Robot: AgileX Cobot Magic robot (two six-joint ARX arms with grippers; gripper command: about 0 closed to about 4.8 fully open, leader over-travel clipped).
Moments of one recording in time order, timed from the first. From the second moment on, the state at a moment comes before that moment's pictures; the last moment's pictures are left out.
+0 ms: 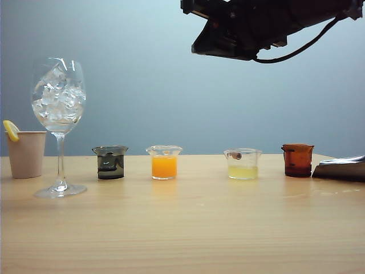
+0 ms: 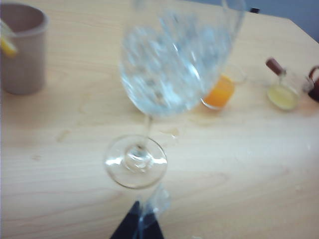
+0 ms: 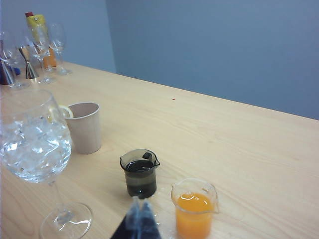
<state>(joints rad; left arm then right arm) -0.19 0.37 0.25 -0.17 0.15 -0.17 0.72 1.35 0.62 0.73 0.02 0.03</state>
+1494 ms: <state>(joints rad) -0.33 1.04 0.13 0.65 -0.02 -0.20 0.72 1.34 0.62 0.72 0.02 0.03</state>
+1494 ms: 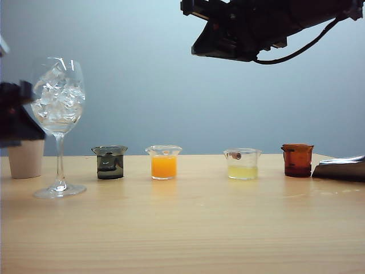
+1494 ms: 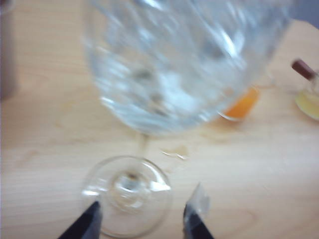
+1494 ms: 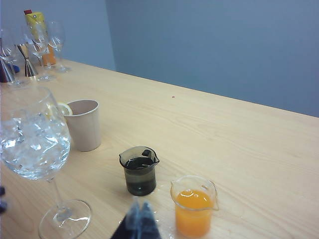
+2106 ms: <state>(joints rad) -0.51 1.37 0.14 1.02 -0.38 -0.29 0.72 1.34 0.62 0.72 0.02 0.03</state>
